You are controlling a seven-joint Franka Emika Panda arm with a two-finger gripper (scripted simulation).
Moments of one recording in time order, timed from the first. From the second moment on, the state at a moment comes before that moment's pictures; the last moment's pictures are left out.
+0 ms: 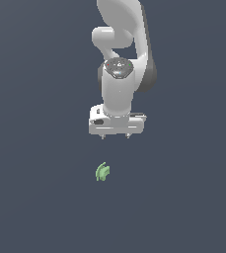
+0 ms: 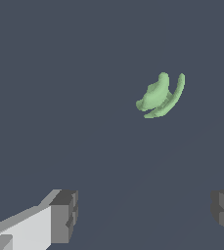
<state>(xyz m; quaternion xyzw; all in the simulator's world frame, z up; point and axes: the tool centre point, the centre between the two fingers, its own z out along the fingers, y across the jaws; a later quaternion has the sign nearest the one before) 0.010 0.012 0.174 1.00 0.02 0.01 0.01</state>
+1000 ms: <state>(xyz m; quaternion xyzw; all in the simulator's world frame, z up) 0.071 -0.021 0.134 0.99 -0.15 0.00 0.00</state>
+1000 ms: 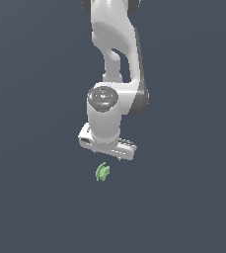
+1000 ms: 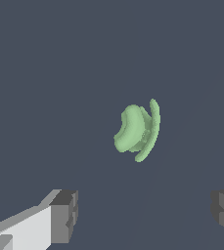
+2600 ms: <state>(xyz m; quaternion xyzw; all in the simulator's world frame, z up) 0.111 -0.050 0.047 0.96 -0.29 0.00 0.00</state>
